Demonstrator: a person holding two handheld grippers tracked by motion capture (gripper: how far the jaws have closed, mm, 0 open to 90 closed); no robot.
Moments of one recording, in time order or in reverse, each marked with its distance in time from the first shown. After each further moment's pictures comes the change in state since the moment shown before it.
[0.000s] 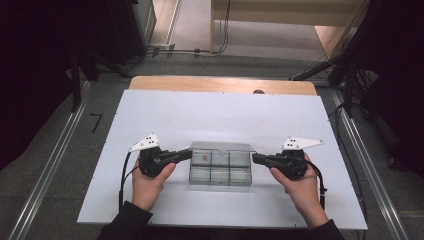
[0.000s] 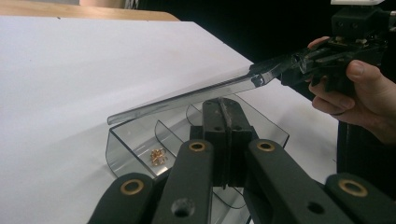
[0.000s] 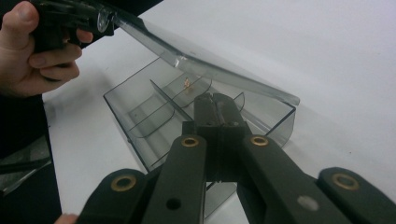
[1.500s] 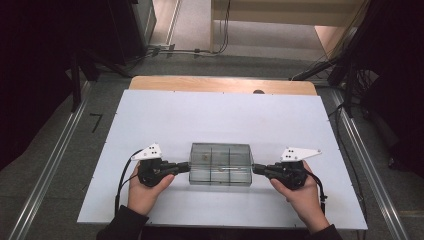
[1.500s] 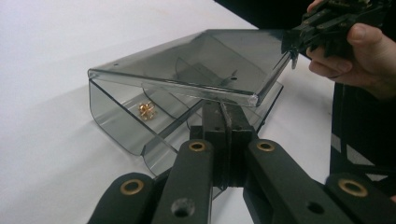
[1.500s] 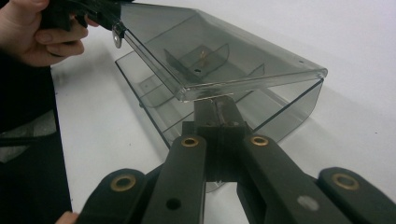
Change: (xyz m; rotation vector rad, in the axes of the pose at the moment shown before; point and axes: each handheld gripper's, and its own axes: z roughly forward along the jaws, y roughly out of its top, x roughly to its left) left arm -0.005 -0.019 -0.004 0.144 -0.022 0.063; right arm 0.007 -0.023 0.001 0.045 0.039 -0.069
